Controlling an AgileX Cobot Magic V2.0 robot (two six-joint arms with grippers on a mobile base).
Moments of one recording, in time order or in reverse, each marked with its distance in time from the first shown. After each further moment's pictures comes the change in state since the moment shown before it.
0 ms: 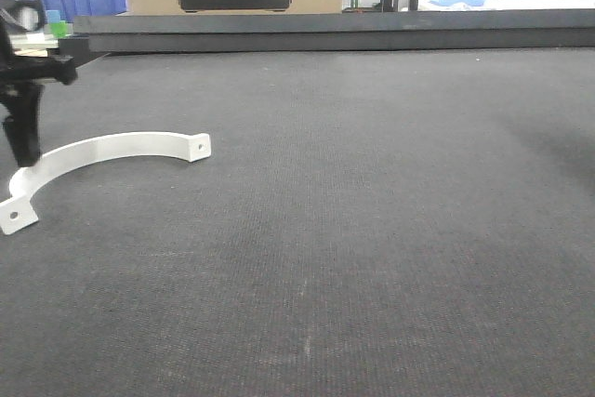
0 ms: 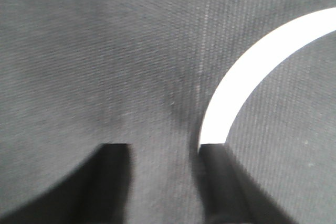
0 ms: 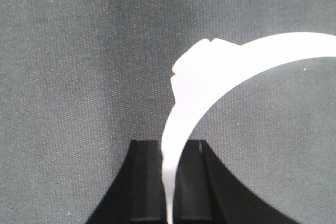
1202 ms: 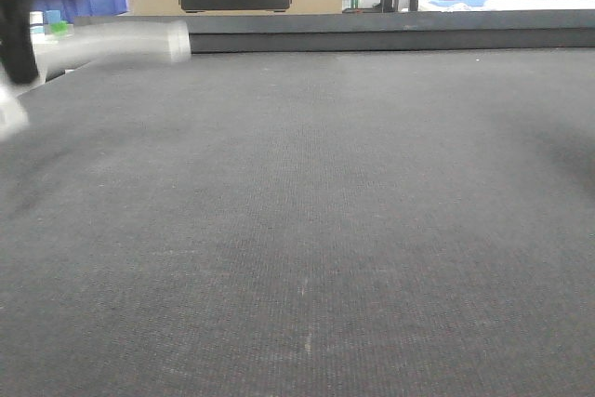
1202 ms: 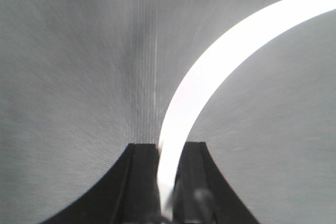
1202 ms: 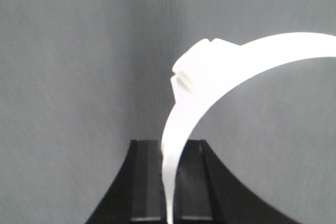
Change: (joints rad) left arm -0.049 -0.232 -0.008 0.039 -0.040 -0.055; right arm 0.000 -0.263 -0.002 0.000 -0.099 -0.018
